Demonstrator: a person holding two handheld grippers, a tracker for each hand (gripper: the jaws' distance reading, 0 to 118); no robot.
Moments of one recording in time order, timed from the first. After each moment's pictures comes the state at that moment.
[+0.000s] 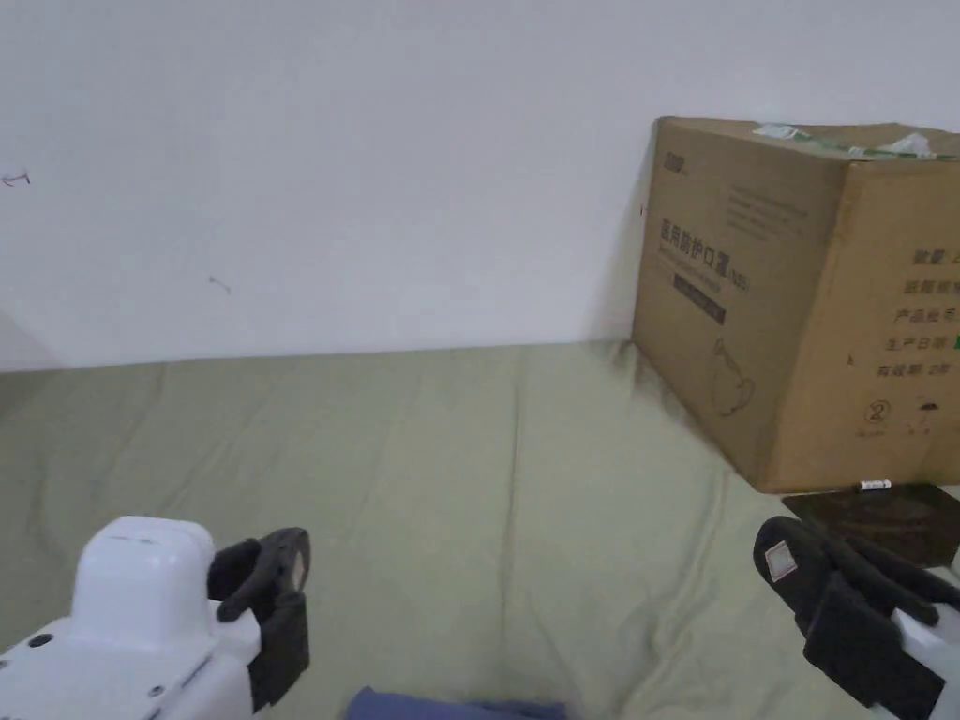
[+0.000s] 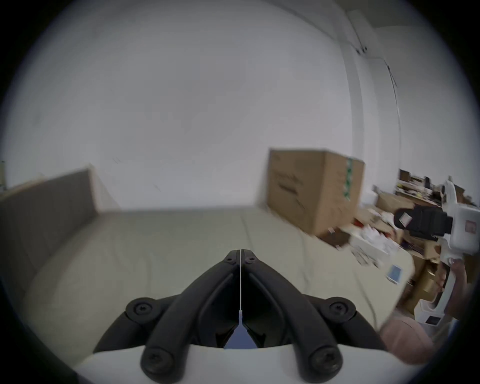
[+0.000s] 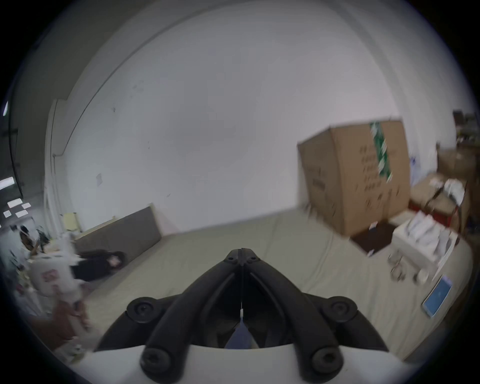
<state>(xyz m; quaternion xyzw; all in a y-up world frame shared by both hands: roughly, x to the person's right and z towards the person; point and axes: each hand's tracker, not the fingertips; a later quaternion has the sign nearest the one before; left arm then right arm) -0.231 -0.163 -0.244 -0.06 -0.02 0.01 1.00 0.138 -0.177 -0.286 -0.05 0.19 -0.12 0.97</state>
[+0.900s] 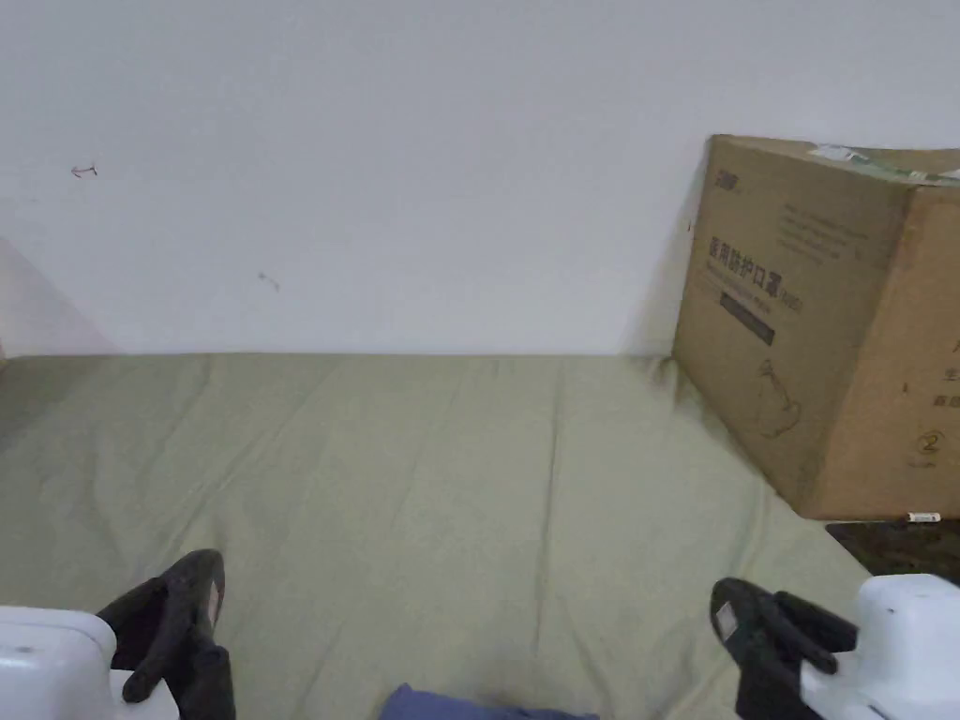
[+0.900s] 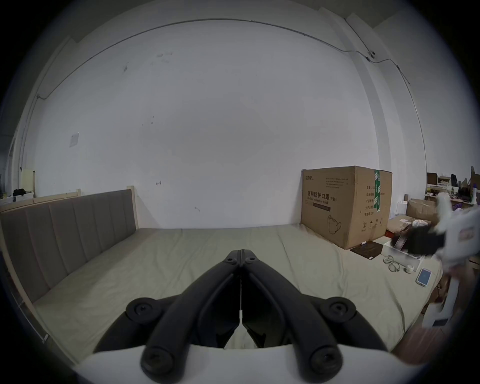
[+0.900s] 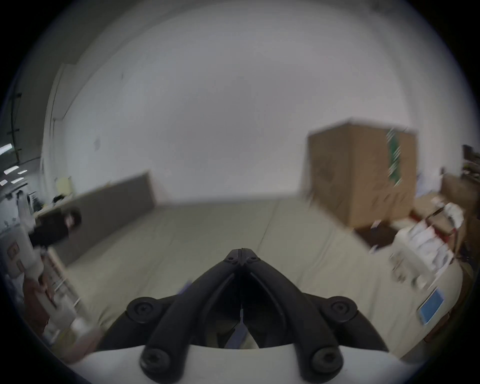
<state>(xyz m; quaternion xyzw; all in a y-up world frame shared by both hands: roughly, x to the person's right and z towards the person) -0.246 -0.186 -0.206 -0.02 0.06 -0.01 1.00 0.082 -0.214 -0.320 -0.19 0.24 -0.04 0.95</state>
